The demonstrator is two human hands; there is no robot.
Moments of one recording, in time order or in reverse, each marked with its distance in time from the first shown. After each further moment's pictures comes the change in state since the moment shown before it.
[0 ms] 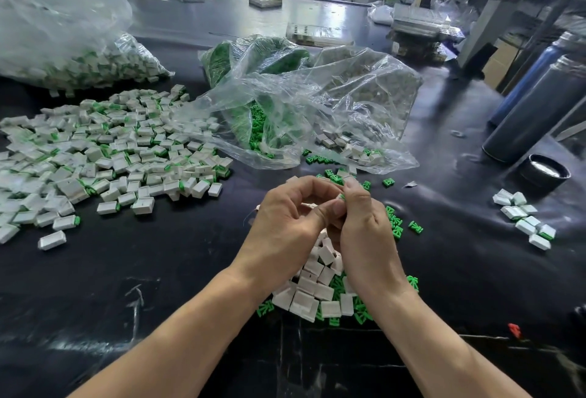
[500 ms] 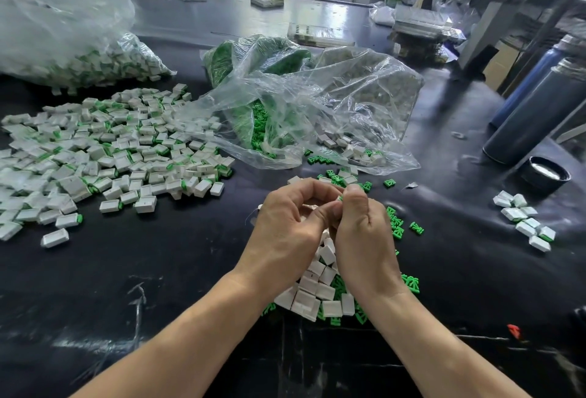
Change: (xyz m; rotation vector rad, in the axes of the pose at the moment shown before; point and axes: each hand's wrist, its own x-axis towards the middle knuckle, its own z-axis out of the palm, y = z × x) left_hand -0.005 0.001 0.002 0.114 0.072 -0.012; right_hand 0.003 0.007 0.004 -0.122 0.151 -0.053
